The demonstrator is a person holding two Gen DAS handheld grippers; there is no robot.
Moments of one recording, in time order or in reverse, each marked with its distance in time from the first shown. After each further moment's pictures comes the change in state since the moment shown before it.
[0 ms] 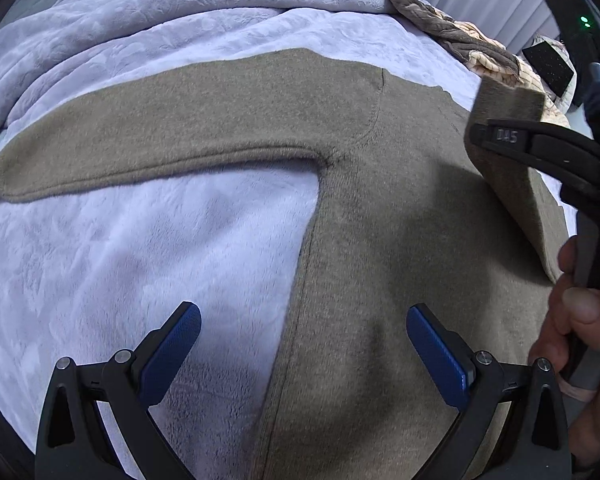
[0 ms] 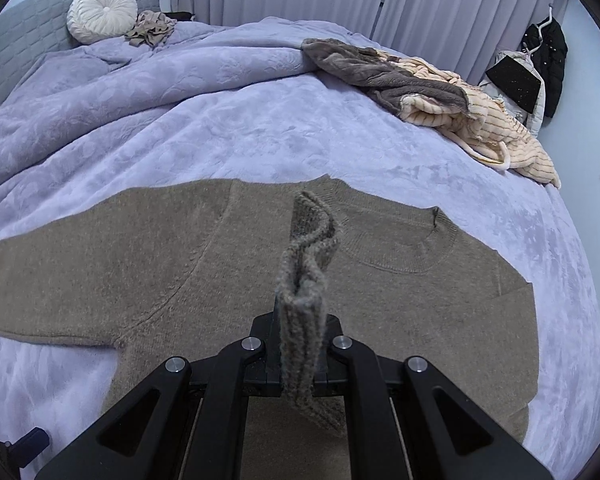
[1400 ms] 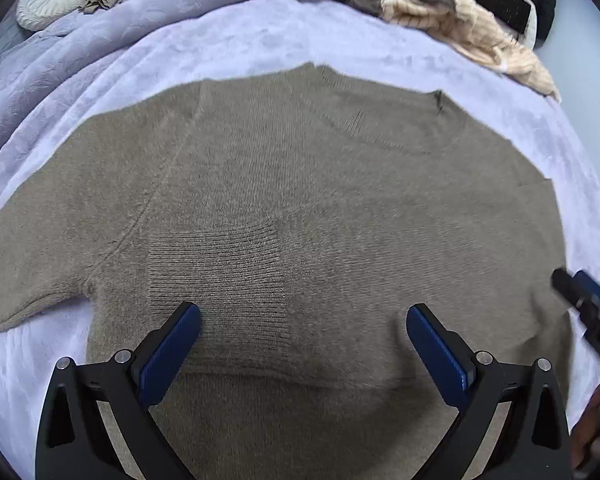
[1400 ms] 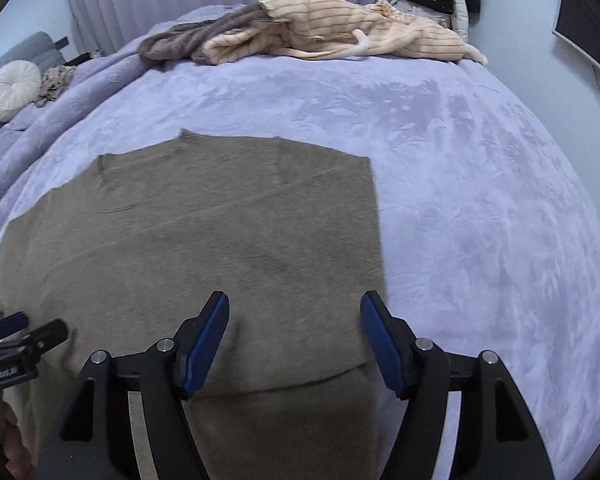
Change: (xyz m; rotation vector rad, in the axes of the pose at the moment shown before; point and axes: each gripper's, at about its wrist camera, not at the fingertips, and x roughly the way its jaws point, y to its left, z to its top) left arm 0.059 -0.159 0.062 0.224 0.016 0.005; right arm 0.000 -0.245 -0.100 0.315 0.063 0.049
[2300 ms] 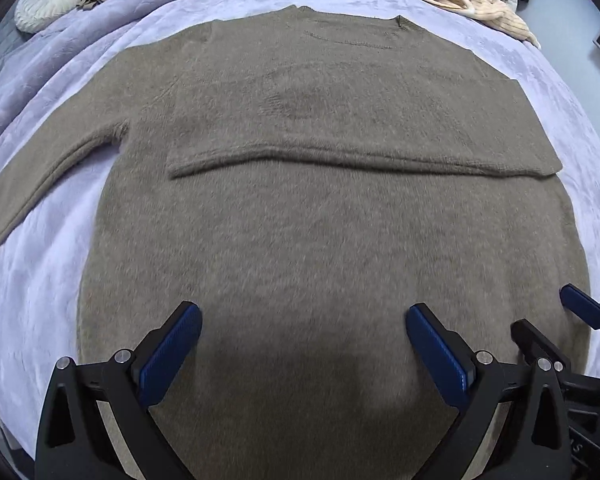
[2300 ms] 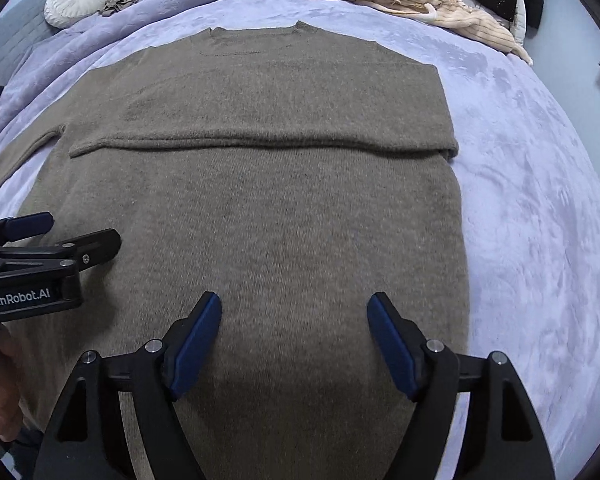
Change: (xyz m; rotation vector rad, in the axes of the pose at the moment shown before) left arm -0.038 0.004 -0.113 0.072 0.082 0.029; right arm -0.043 0.042 -0.125 -0.186 0.172 0.011
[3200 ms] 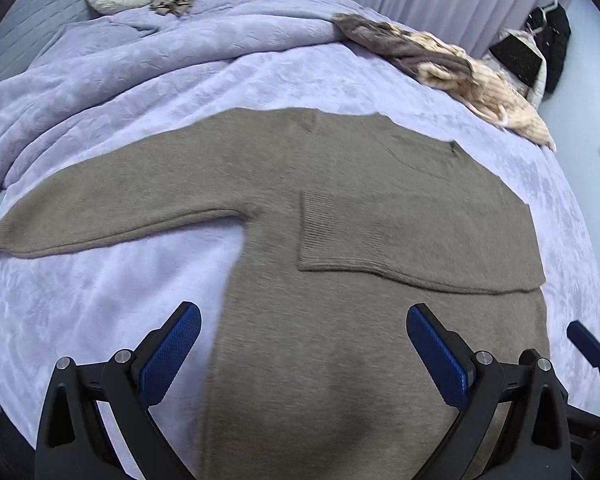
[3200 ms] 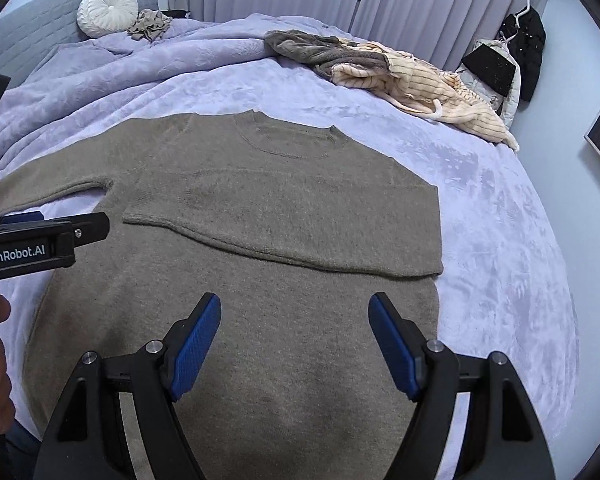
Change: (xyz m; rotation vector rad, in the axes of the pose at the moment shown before) left arm -0.068 0.097 0.028 -0.209 -0.209 -0.024; right arm -0.072 0.073 0.046 -0.093 -0.213 -0.090
